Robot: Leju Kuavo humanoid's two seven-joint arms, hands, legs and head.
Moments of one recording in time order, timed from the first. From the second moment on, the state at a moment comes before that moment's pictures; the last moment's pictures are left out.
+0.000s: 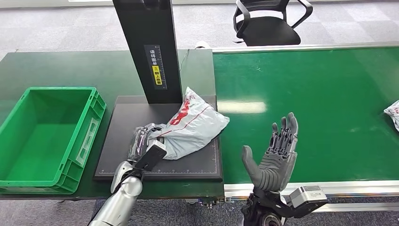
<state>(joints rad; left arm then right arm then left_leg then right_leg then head) -0.39 -0.17 -0.09 -0.81 -0.71 0.35 -0.44 0.11 0.32 0.25 -1.61 -0.02 -0.20 -0.70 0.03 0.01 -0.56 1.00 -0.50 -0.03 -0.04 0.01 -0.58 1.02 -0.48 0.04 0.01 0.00</state>
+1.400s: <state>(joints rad) -0.45 0.44 0.60 -1.11 -0.48 0.21 -0.33 0.16 0.33 0.17 -1.62 -0.03 -0.14 -0.70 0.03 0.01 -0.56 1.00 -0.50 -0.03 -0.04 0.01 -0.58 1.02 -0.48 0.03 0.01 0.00</state>
